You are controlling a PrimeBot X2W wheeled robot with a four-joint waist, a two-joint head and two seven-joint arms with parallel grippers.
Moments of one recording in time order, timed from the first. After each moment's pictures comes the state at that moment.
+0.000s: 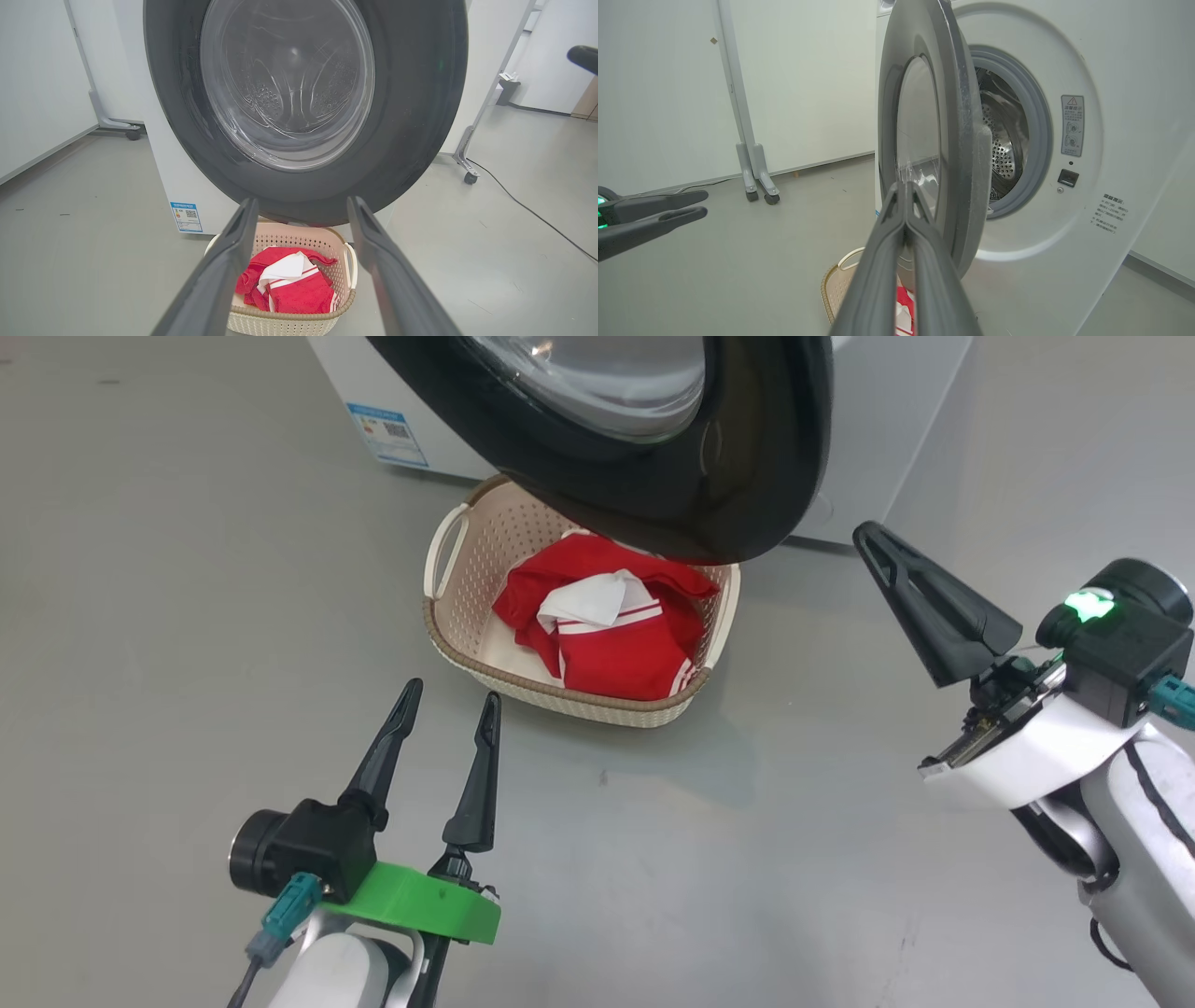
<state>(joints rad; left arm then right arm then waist) -0.16 0.05 -0.40 0.06 -0.41 0.01 -0.26 -0.36 -0.47 0.50 -0.12 0.50 0.12 -0.15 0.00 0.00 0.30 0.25</state>
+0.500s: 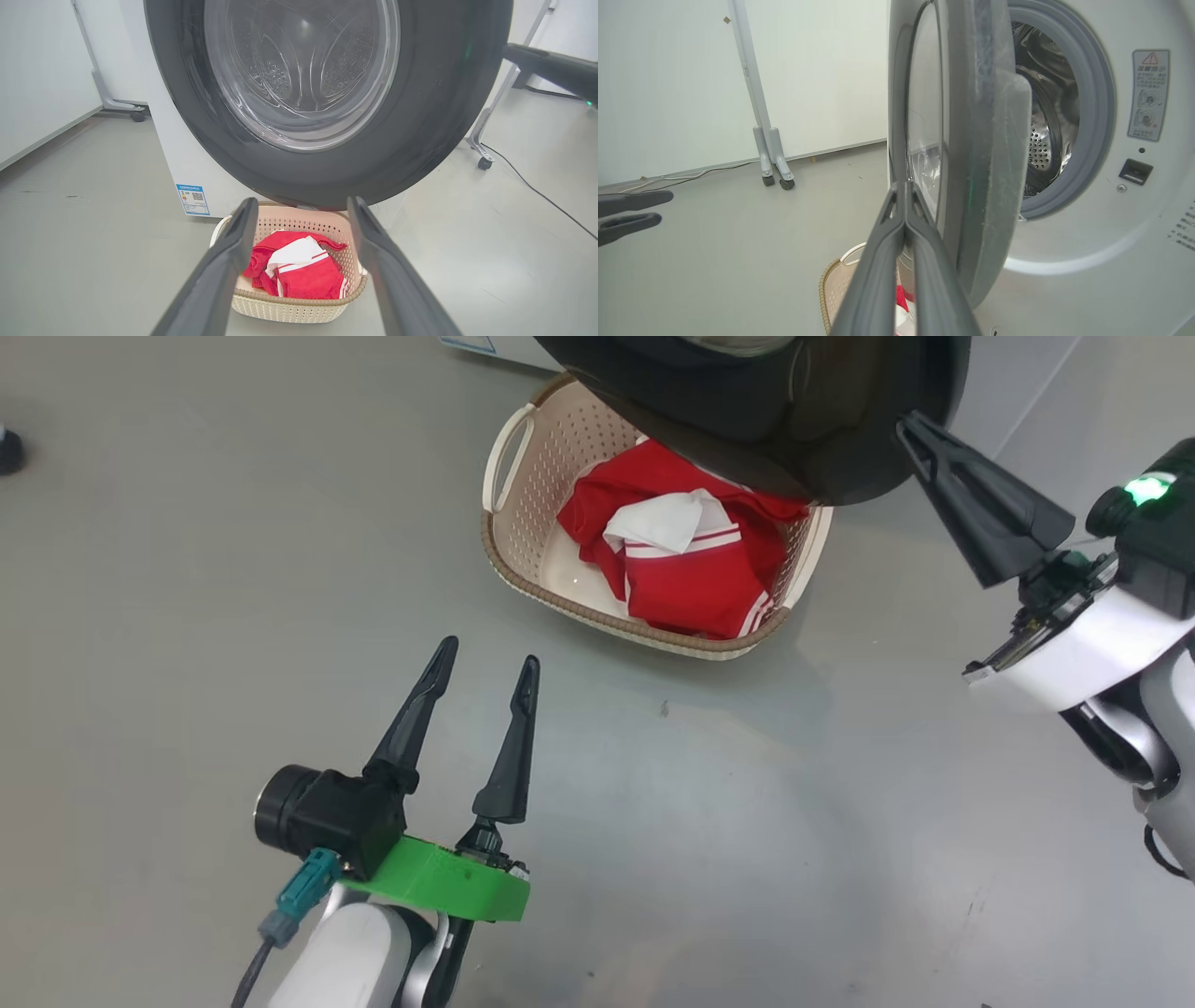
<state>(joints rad) -0.22 0.04 -0.45 0.02 -0.42 0.01 -0.26 -0.57 -0.57 0.56 -0.08 0.56 0.12 -0.11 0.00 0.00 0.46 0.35</state>
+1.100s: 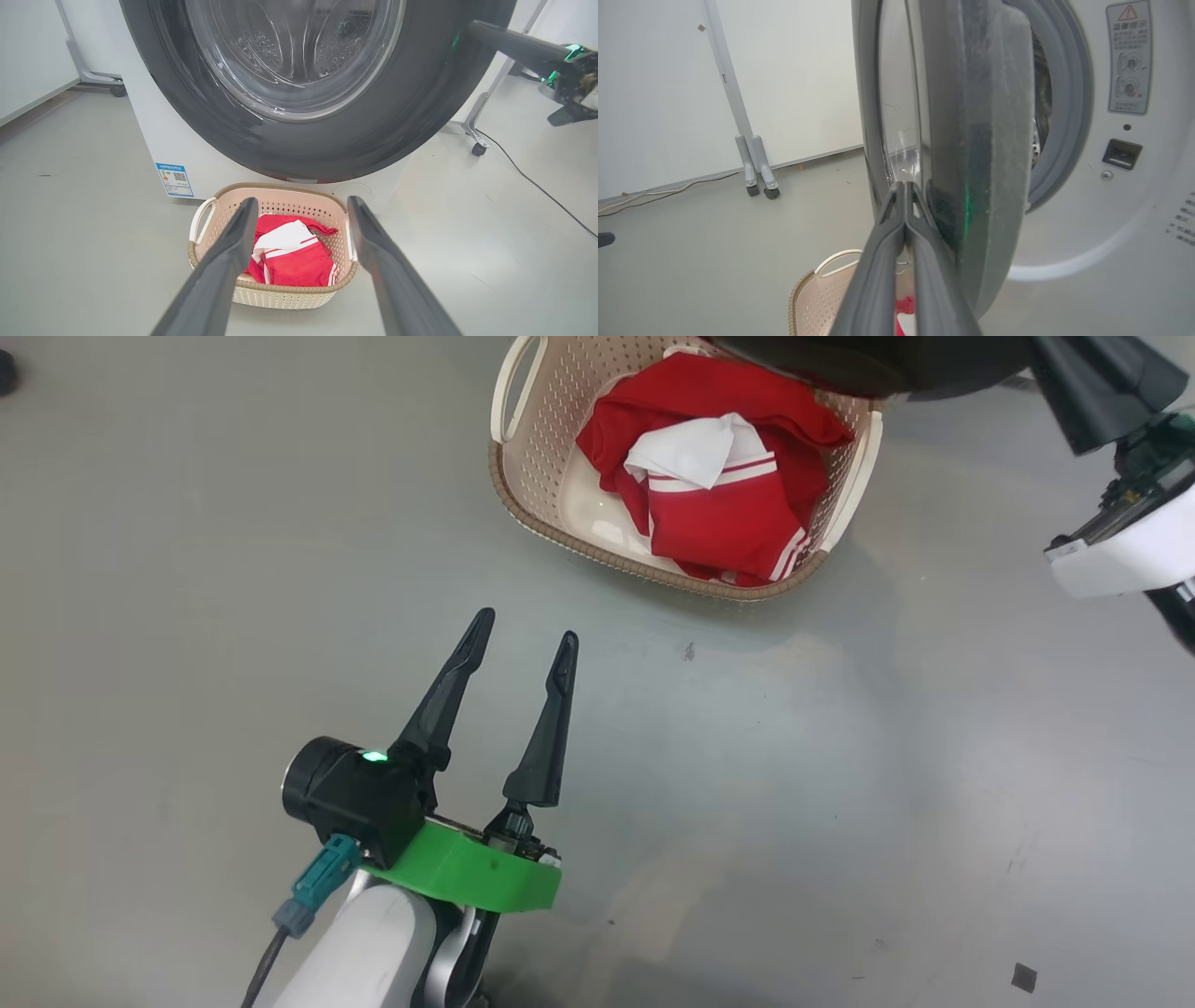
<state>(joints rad) -0.27 0.04 -0.51 -0.02 -0.47 0.06 -0.26 -0.75 -0.63 0.56 0.00 0.63 0.13 -0.11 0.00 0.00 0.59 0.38</state>
